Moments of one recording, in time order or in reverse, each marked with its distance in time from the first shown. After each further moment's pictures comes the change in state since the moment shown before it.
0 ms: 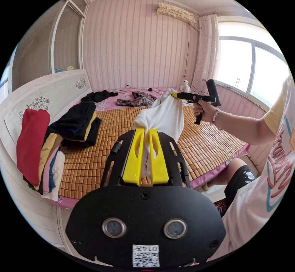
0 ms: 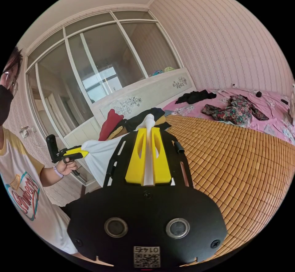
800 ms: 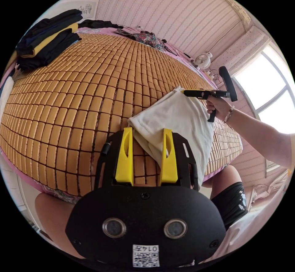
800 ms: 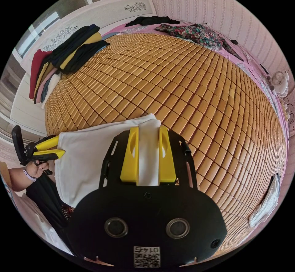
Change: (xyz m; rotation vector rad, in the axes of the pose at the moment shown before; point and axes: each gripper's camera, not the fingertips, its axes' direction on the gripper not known) left arm 0.012 0.095 0.254 -0.433 0.162 -0.351; right arm 0.166 0.117 0.087 -0.689 0.468 0.141
